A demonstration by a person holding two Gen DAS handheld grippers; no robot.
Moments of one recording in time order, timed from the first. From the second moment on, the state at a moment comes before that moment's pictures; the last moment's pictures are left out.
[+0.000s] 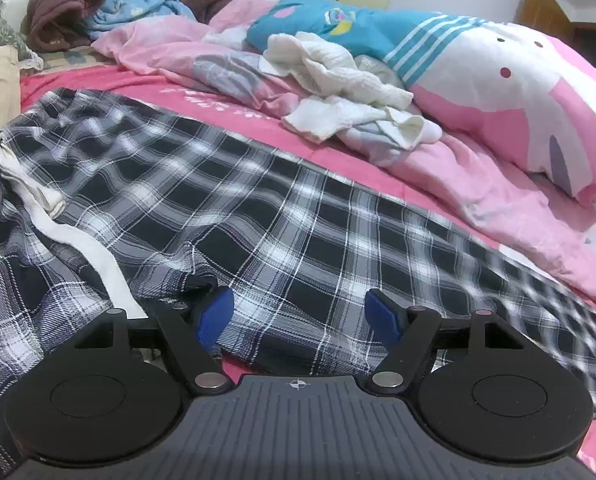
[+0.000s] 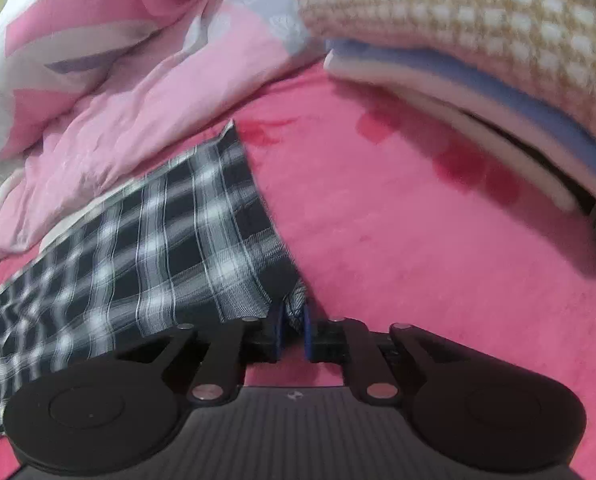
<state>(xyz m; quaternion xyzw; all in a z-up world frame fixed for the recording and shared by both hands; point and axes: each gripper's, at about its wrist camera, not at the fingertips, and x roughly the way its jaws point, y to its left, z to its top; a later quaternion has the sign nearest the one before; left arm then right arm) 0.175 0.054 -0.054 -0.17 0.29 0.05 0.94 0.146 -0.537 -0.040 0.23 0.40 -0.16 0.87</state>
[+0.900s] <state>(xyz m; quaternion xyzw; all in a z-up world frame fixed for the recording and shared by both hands) 0.175 0.068 -0.046 -0.17 0.29 0.07 0.94 0.187 -0.234 0.005 -0.12 0.38 0.22 0.89</state>
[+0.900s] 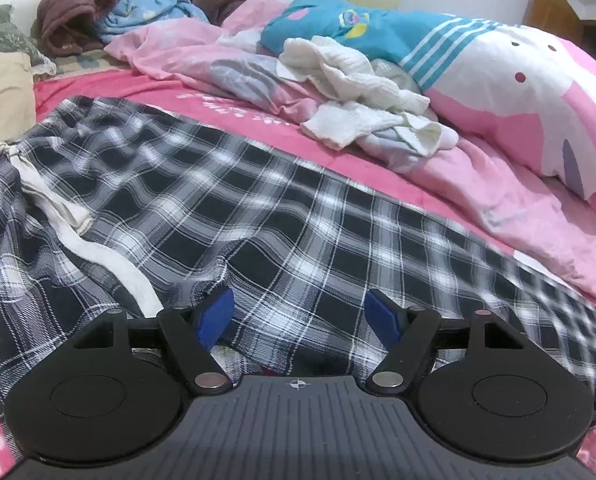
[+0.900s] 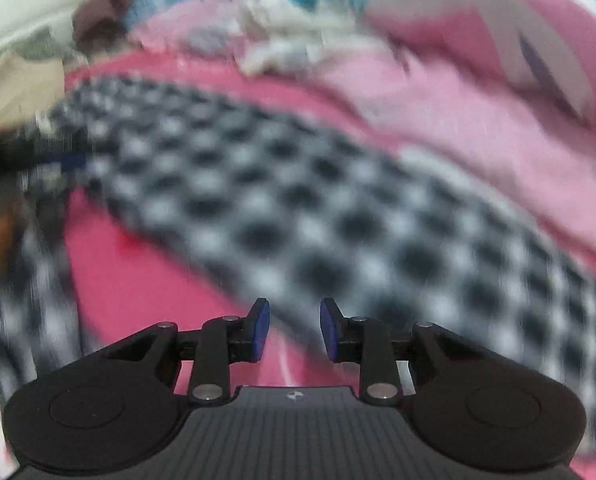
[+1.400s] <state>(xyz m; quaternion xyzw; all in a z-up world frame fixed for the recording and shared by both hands) 0.173 0.075 -0.044 -0.16 0.28 0.09 0.94 0.190 -0.195 -0.027 -0.07 0.38 0.28 0.88</state>
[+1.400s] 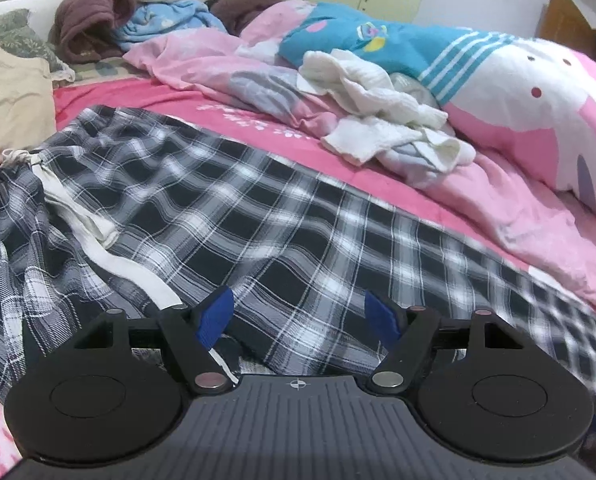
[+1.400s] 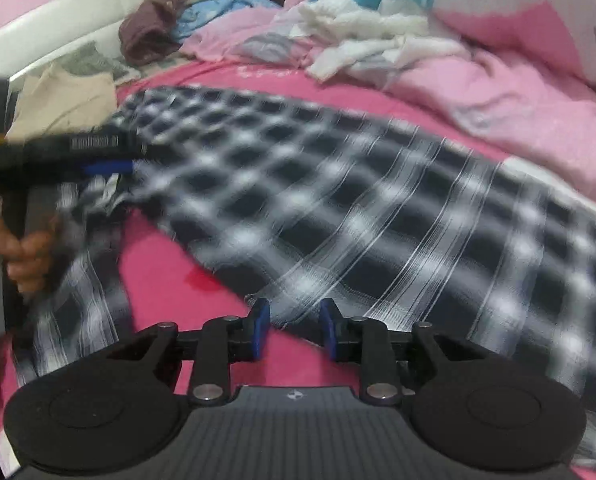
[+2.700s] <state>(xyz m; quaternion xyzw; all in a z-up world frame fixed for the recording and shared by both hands) 0.178 0.057 -0.054 -0.06 0.29 0.13 0.95 0.179 -0.269 -0.053 -0.01 0.36 0.24 0.90</state>
